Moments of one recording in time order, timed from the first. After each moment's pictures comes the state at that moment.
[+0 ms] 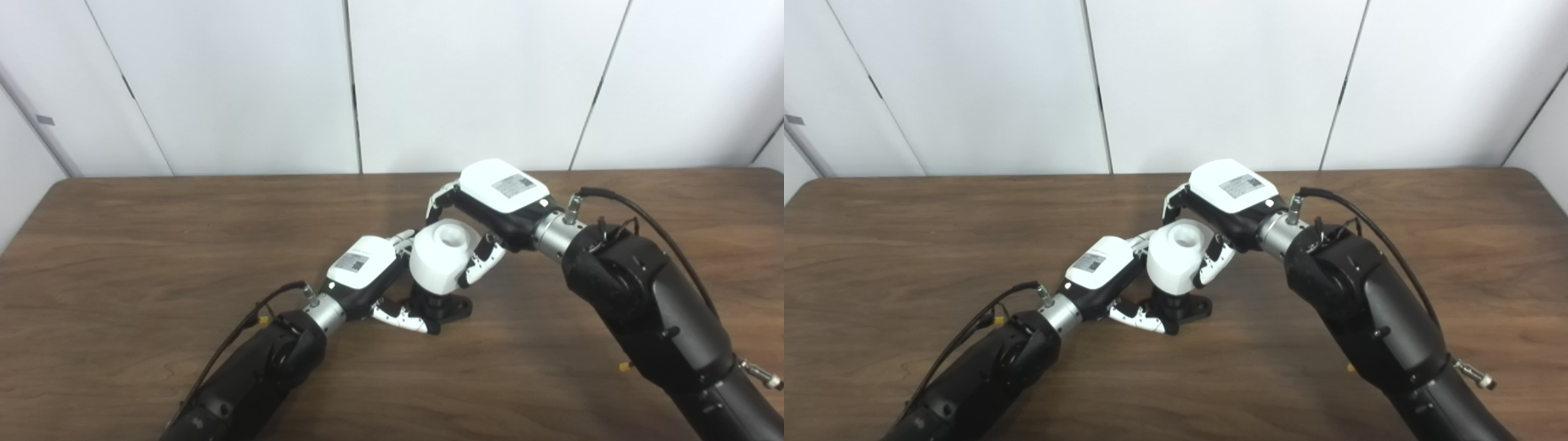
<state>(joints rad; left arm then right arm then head) -0.46 0.27 -0.61 0.39 0.73 -0.25 0.08 -0.55 -0.39 0.38 -0.24 -0.84 0.07 0.55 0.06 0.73</state>
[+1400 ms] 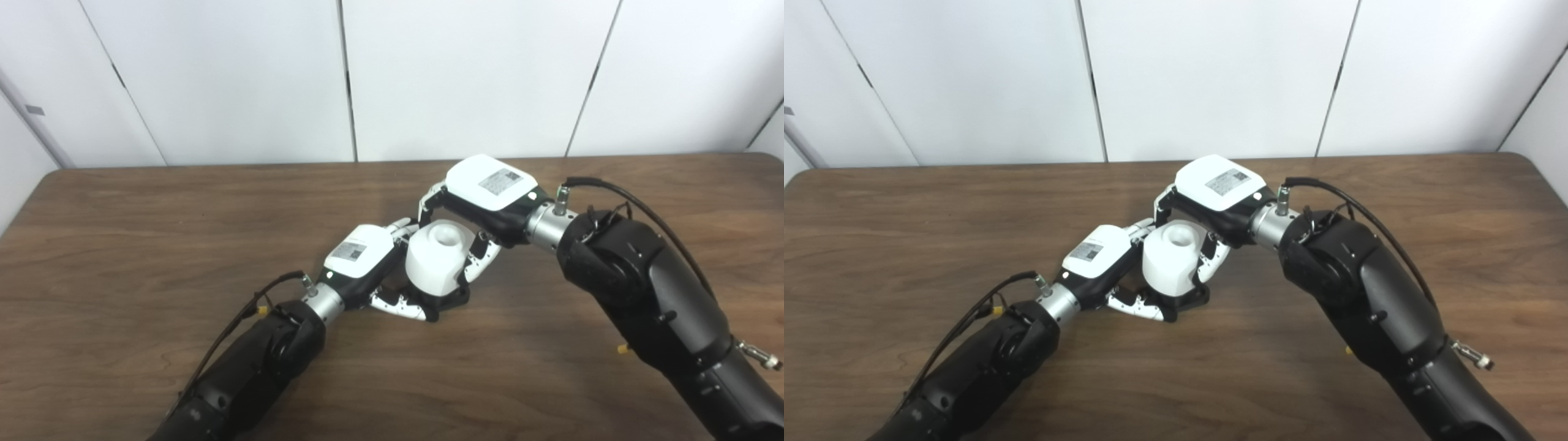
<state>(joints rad) -0.44 0.28 -0.62 0.34 0.73 -0.19 0.07 -0.56 -0.40 0.41 -0.23 -0.85 0.00 0.60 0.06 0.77</state>
